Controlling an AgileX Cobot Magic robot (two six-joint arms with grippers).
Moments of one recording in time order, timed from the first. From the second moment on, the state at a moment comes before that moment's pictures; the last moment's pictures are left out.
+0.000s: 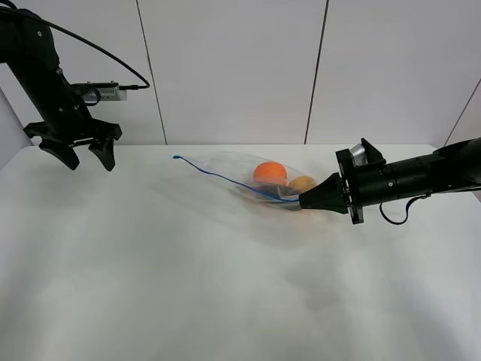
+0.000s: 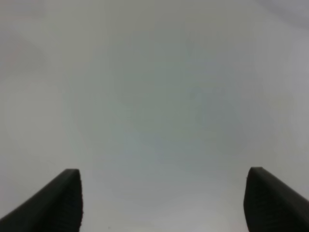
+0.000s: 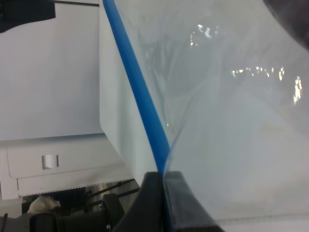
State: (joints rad) left arm -0.02 2.03 -1.74 -0.06 1.21 0.11; right arm -0.09 2.00 -1.01 1.34 1.20 -0.96
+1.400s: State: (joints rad) left arm -0.02 0.52 -0.62 -0.01 1.18 -0.02; right arm -0.09 2.00 -1.01 1.33 1.20 -0.93
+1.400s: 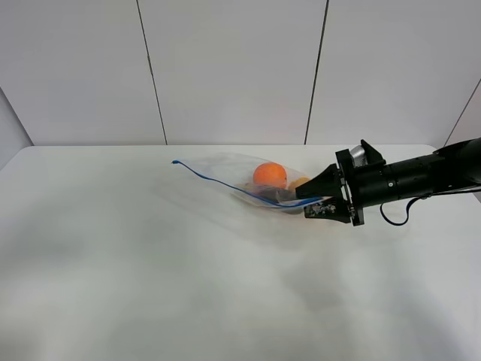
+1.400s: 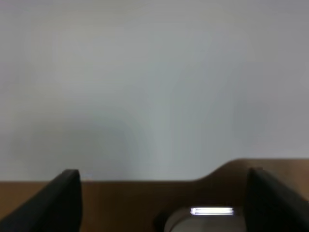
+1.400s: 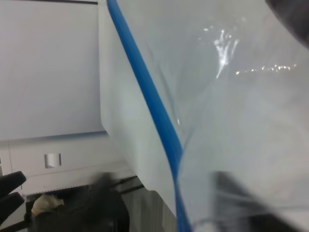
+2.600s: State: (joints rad) left arm -0.02 0.01 -0.58 -0.01 1.17 -0.04; right arm -0.09 1.85 -1.46 0.17 1.18 -0.23
